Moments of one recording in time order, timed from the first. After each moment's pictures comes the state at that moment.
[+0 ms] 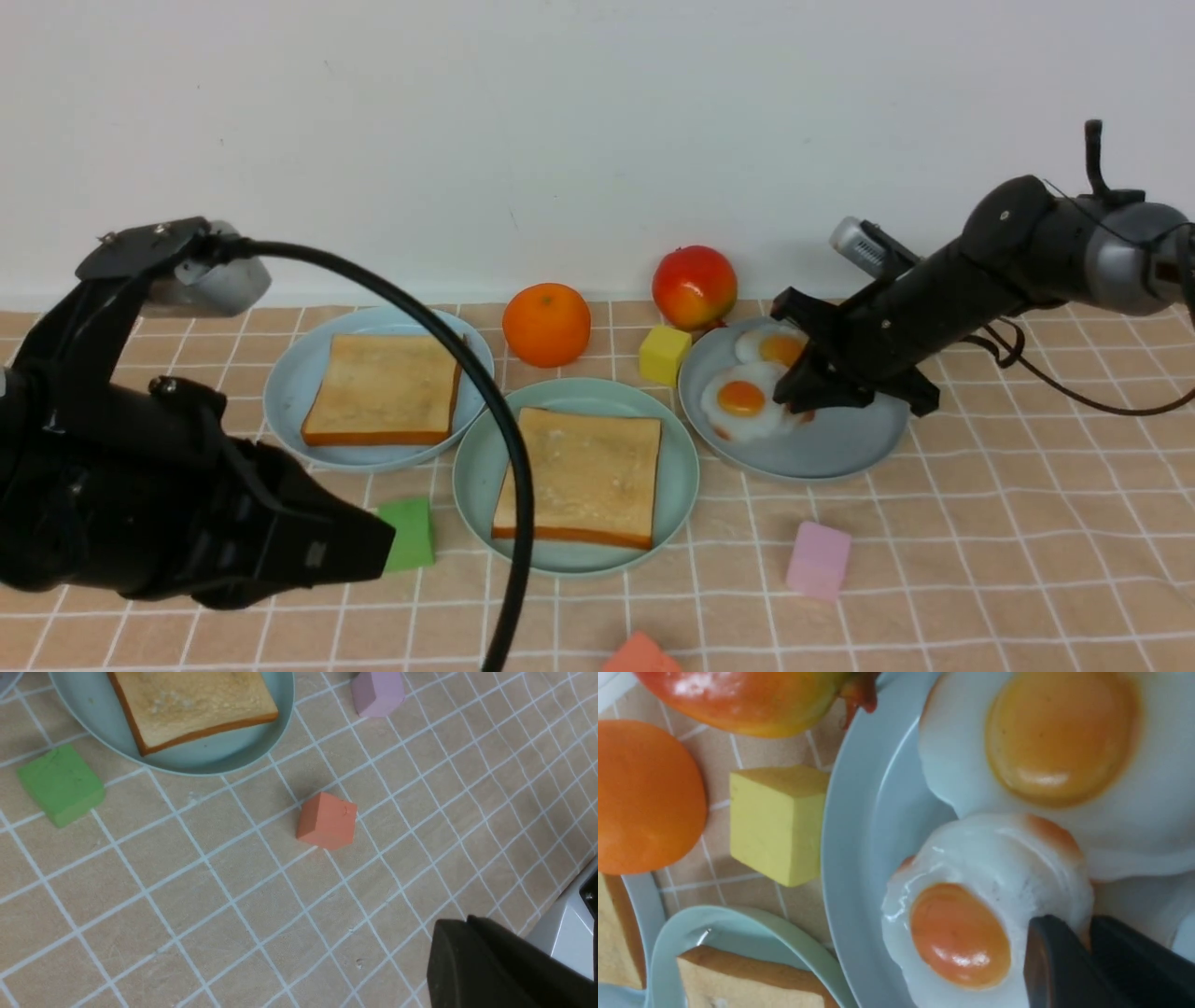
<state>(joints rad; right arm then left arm) 0.11 2.22 -1.65 0.68 0.76 0.01 -0.27 1.03 -0.88 -0.65 0.94 0.38</state>
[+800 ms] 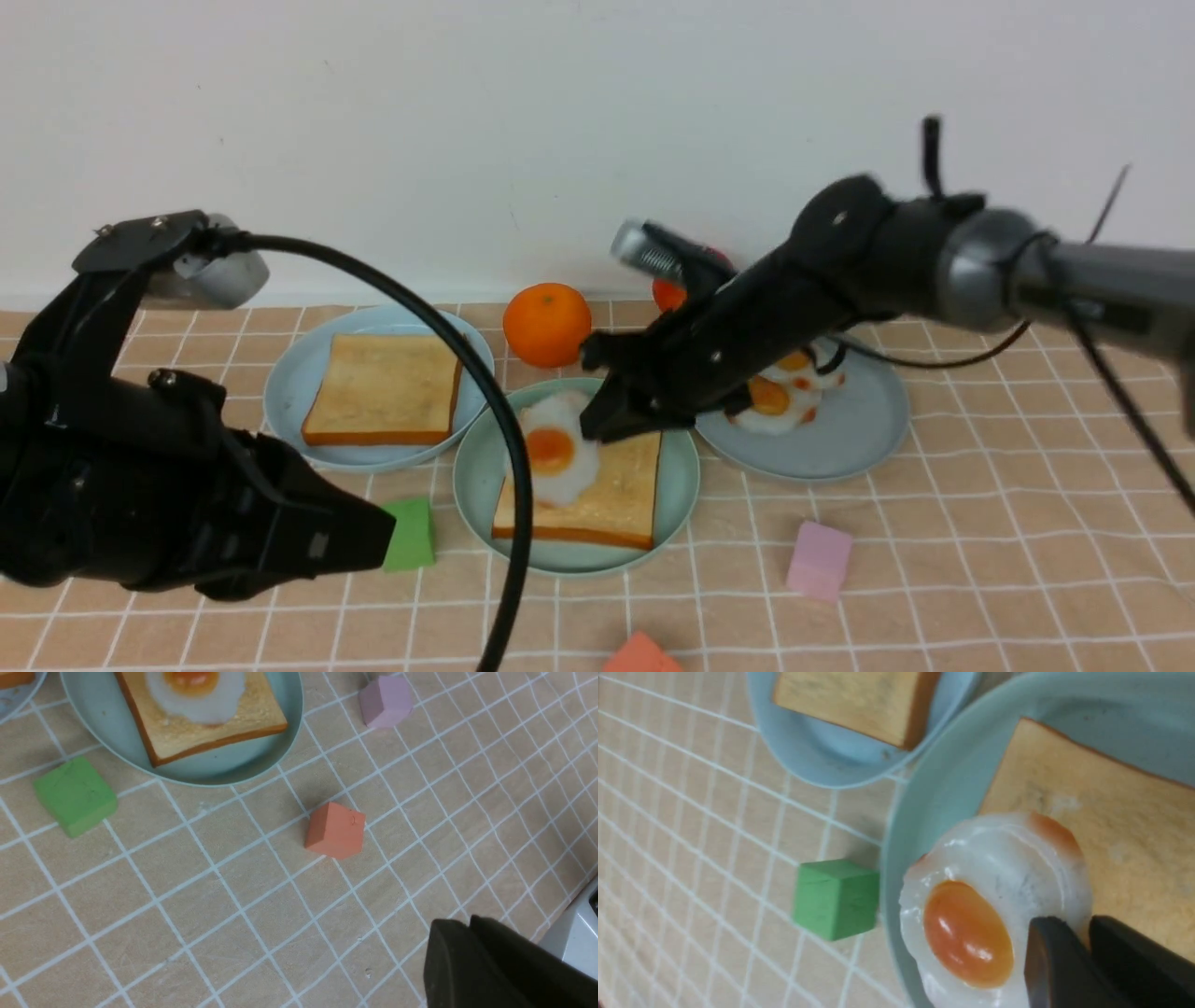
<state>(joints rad) 0.41 2.18 -1.65 0.87 0.78 -0.32 -0.27 1.03 -0.88 -0.64 0.92 0.38</state>
